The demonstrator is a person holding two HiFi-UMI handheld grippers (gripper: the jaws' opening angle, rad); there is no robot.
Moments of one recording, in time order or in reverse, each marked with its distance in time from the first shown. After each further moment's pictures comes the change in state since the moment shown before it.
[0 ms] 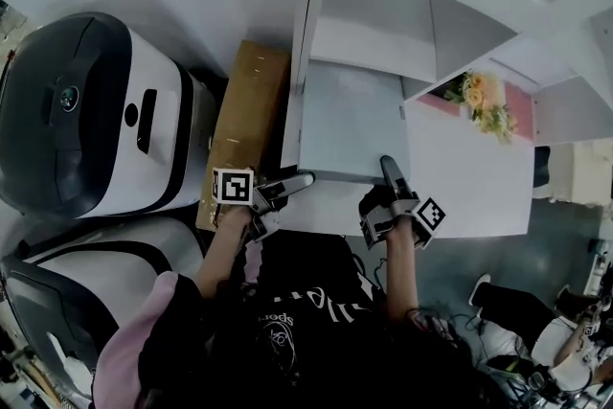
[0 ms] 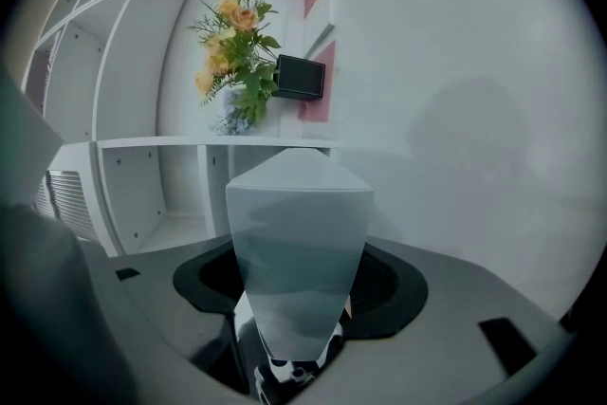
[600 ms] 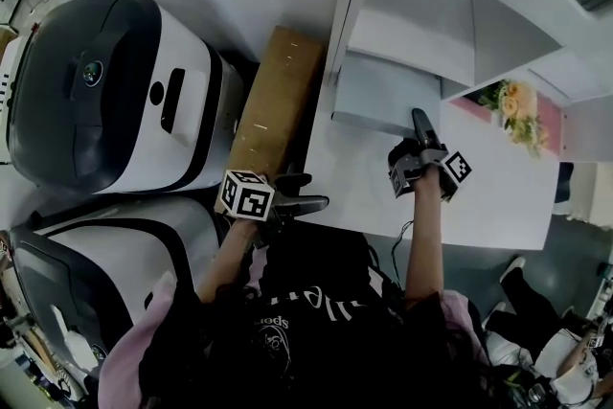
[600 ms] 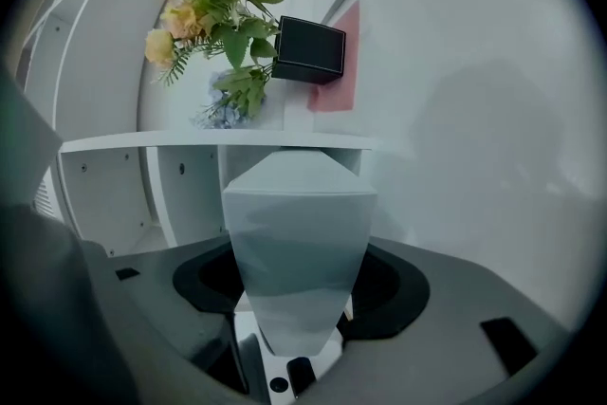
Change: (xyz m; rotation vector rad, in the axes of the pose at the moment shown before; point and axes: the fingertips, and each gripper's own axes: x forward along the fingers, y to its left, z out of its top) left arm -0.045 0.016 -0.048 0.236 0.184 0.175; right arm 0.103 0.015 0.035 -0.017 0.012 0.046
